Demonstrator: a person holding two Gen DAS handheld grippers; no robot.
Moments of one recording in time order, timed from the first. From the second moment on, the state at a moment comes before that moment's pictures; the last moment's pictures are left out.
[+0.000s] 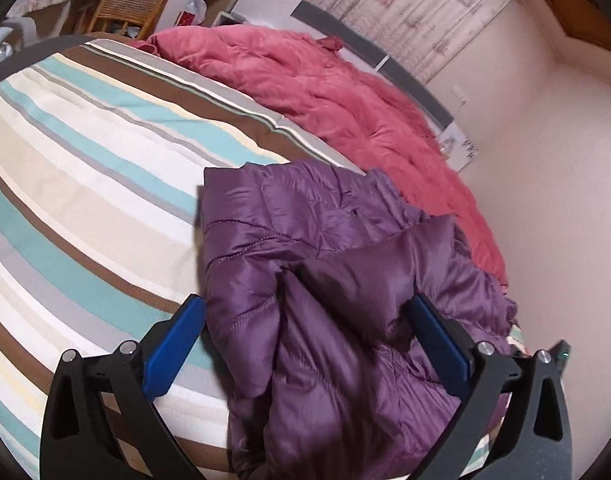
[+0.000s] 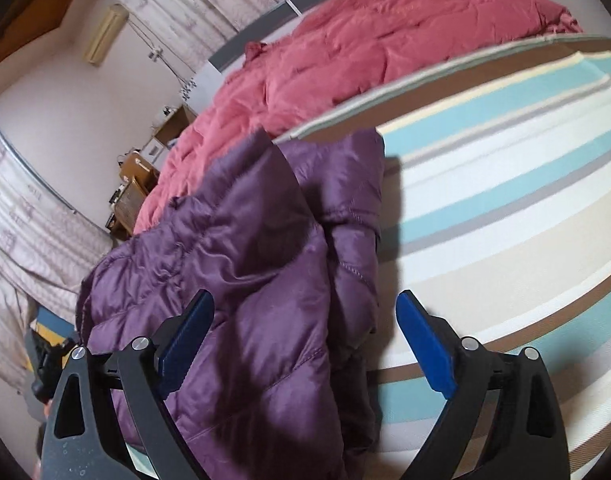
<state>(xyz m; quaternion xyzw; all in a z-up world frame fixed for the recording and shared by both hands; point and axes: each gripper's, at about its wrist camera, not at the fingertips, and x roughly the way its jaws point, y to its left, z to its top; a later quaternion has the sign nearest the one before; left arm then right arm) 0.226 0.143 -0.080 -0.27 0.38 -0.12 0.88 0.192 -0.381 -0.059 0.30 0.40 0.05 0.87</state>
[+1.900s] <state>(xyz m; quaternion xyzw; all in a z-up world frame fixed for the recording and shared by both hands) 0.161 0.100 -0.104 -0.19 0.46 -0.22 0.84 0.108 -0.385 -0.061 0.30 0.42 0.13 0.85</state>
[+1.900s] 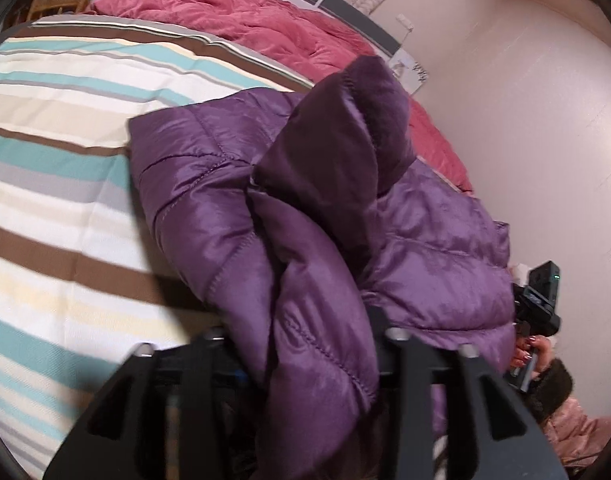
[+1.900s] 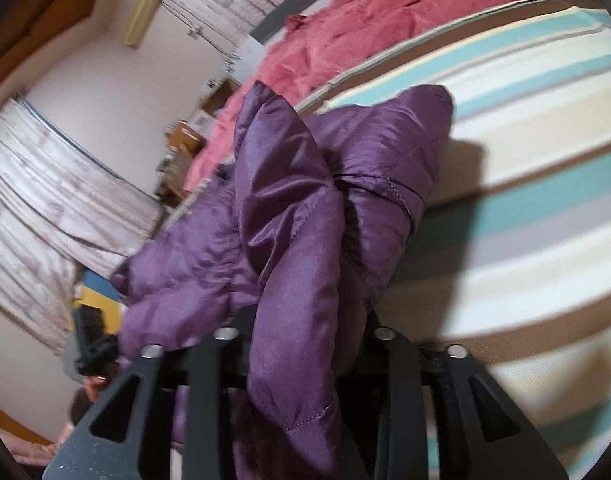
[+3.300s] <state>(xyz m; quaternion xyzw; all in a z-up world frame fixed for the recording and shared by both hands) 0.202 0.059 0.046 -0.11 0.32 -0.19 0.92 0.156 -0.359 0.069 0.14 0.31 0.06 0.94</state>
